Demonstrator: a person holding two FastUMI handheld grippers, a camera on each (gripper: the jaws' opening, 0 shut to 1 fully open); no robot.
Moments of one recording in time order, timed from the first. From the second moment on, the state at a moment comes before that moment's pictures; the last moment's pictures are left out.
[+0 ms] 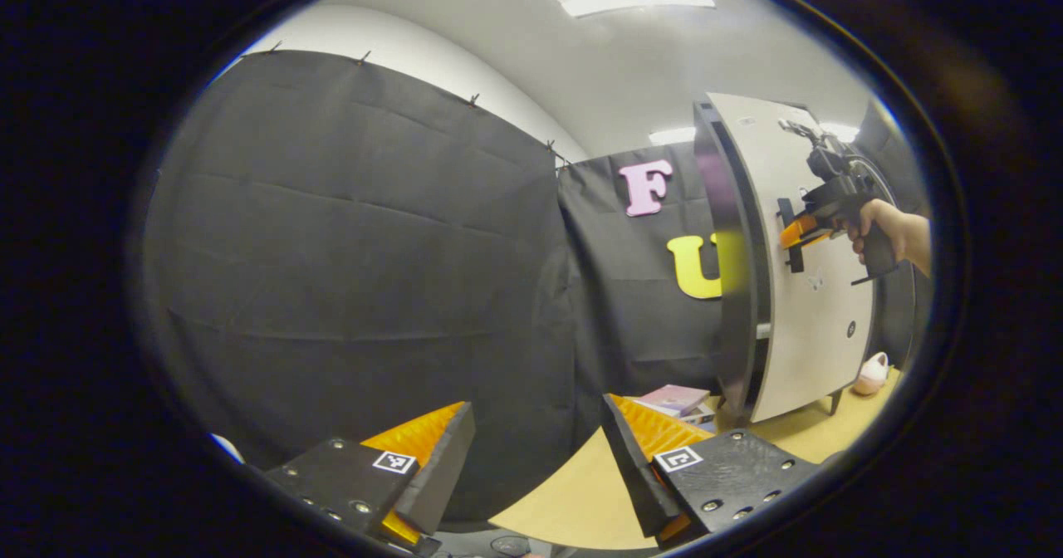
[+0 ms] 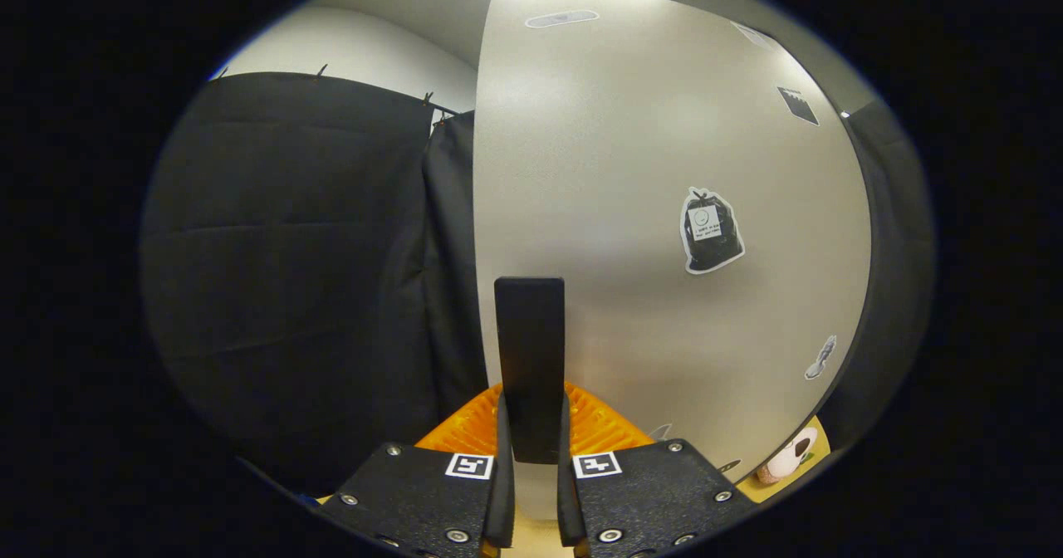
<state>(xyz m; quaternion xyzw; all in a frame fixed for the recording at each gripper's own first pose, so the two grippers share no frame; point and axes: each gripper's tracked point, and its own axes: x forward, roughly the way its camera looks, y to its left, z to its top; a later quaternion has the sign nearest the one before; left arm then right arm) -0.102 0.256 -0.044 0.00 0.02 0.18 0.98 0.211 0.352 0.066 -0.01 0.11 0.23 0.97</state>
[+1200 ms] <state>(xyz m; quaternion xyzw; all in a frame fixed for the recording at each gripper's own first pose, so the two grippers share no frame) -0.079 0.062 0.015 0.02 -0.01 0.08 1.00 0.161 0.300 0.078 0.00 0.10 0.34 0.94</state>
